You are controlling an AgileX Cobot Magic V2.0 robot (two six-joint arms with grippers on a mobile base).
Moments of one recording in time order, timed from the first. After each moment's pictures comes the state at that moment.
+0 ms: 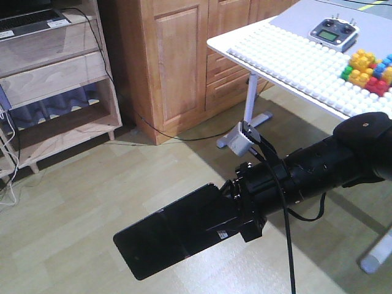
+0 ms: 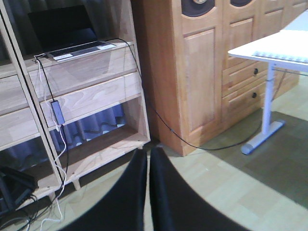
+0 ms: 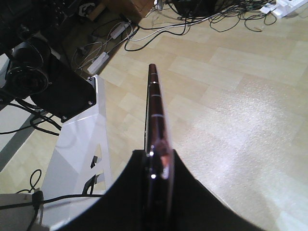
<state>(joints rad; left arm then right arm) 0.04 -0.01 0.03 -0.03 0.18 0.15 0.30 1.60 -0.96 1.19 1.18 -1.37</state>
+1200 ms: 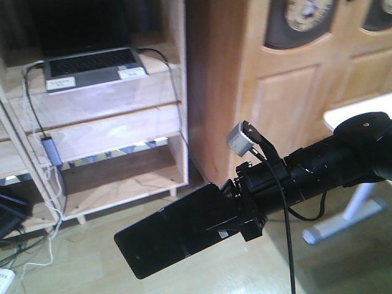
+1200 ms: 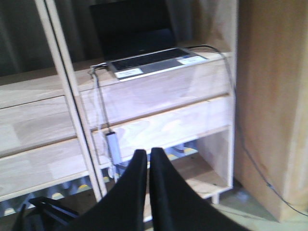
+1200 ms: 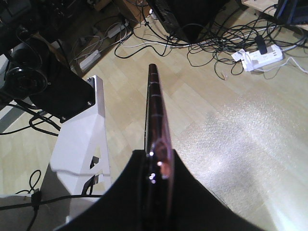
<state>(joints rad) 0.04 -0.01 0.03 -0.03 0.18 0.15 0.30 1.60 -0.96 1.19 1.18 -1.37</state>
